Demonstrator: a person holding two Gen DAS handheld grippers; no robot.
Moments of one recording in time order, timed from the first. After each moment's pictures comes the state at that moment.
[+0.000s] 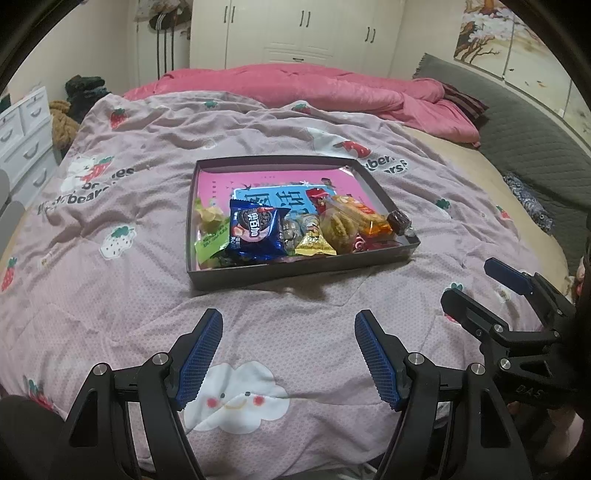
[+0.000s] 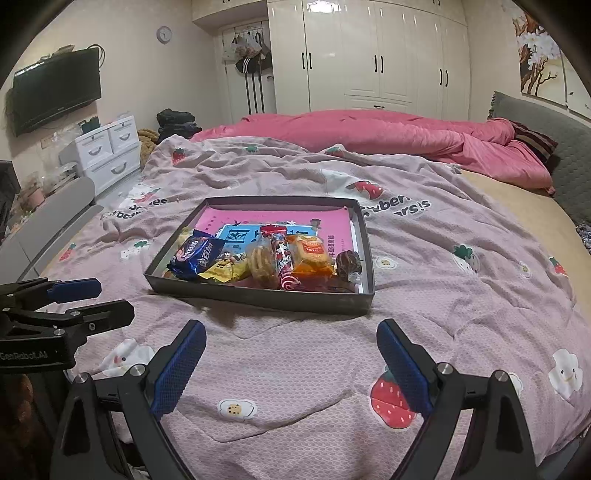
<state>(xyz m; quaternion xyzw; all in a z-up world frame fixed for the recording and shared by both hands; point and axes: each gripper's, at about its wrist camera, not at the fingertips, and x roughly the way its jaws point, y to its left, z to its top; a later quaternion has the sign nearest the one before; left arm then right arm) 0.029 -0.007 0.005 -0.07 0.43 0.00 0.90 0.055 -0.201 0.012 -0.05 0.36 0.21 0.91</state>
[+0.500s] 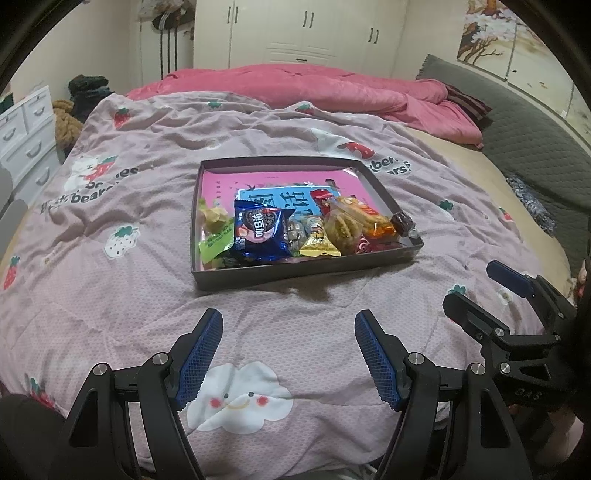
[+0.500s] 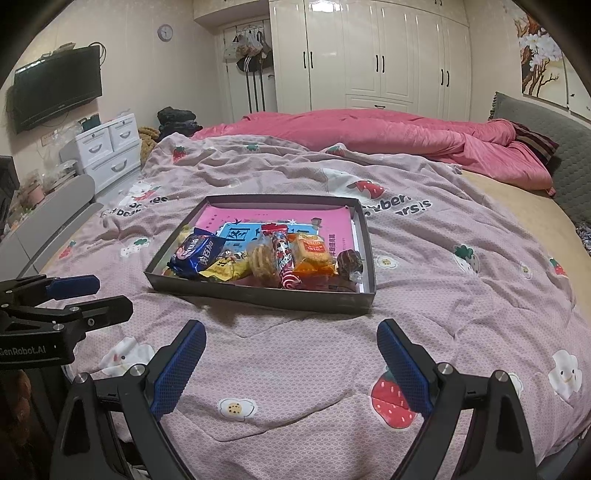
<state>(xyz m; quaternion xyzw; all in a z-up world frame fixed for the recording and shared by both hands) 0.028 -0.003 0.006 -0.07 0.43 0.01 0.90 0.055 -0.200 0.011 -0.05 0.36 0.21 0.91</state>
